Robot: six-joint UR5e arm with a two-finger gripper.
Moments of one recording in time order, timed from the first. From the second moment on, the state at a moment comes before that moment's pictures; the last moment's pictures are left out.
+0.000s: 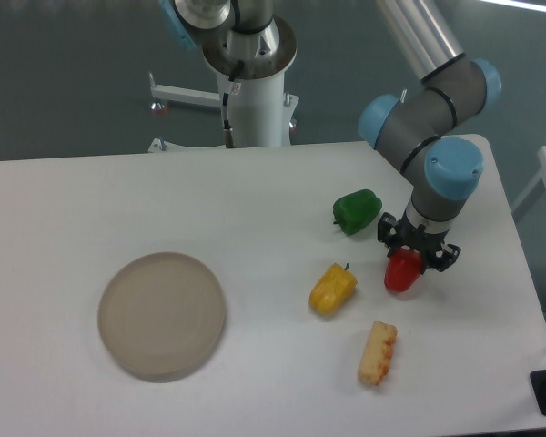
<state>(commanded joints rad) 2.45 -2.11 -1.40 -1.11 1.56 1.18</state>
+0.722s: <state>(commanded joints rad) 2.32 -2.12 -1.23 -1.10 1.57 1.31</state>
